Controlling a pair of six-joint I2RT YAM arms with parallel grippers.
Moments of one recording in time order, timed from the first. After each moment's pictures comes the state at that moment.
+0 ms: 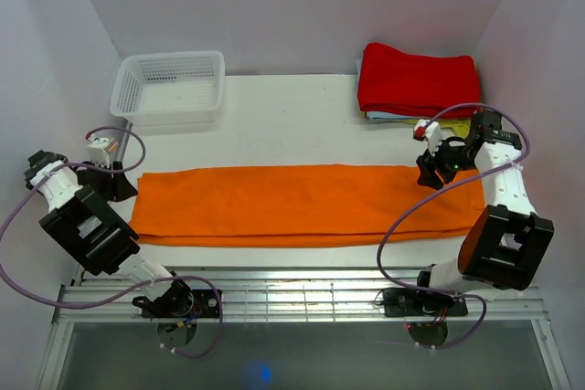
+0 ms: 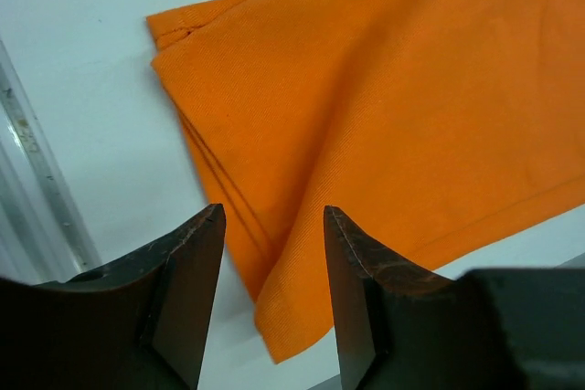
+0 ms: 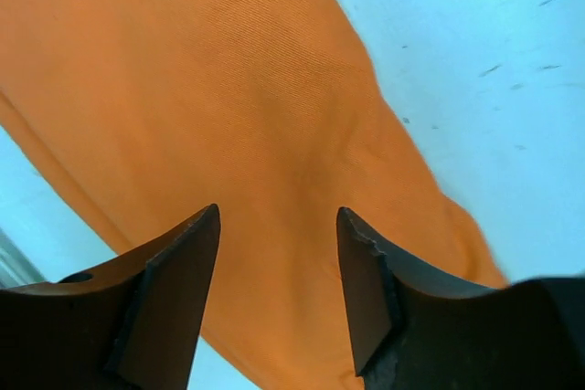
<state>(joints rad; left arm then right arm) 0.85 1.63 1.26 -1.03 0.77 1.09 -0.28 1.41 1.16 -1.01 -0.64 -1.26</state>
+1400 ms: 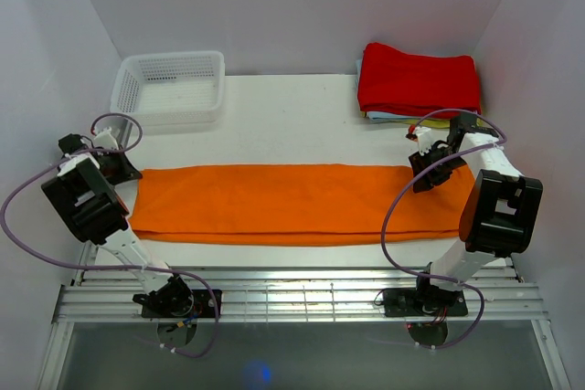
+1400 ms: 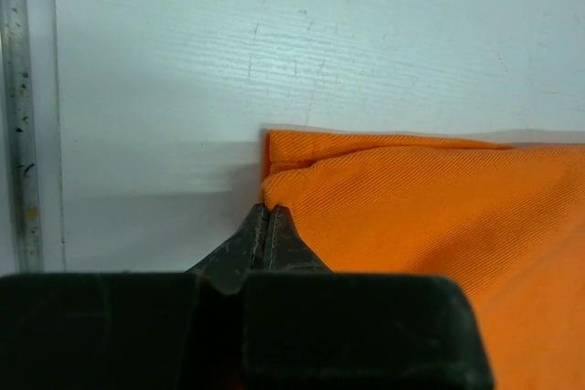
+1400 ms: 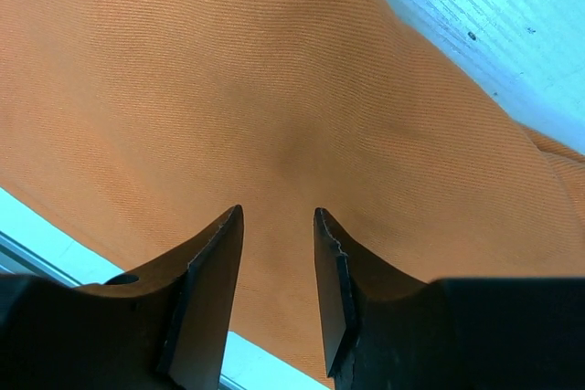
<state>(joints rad) 0.67 1.92 1.26 -0.48 0.61 0.33 -0.19 1.65 1.16 -0.92 -0.43 -0.79</state>
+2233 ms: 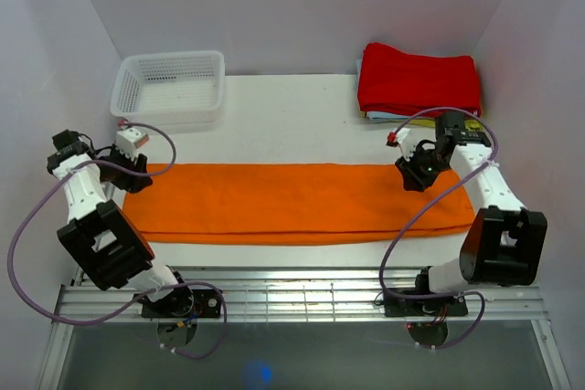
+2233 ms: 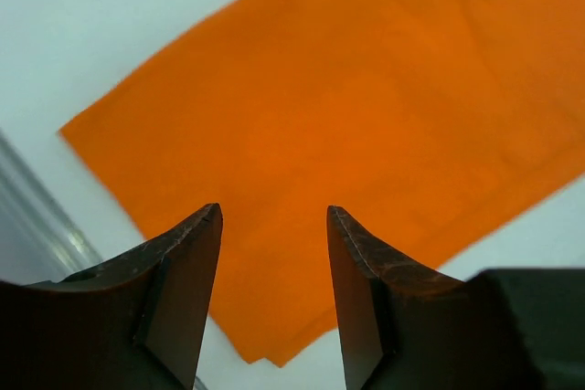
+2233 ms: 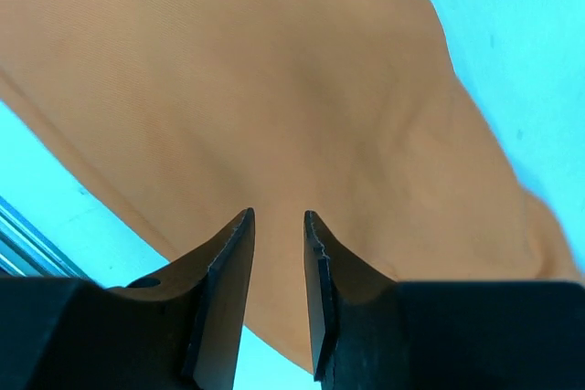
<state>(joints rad) 0.64 1.52 1.24 -0.92 0.71 1.08 -0.07 1.47 1.11 -0.95 -0.44 -0.96</state>
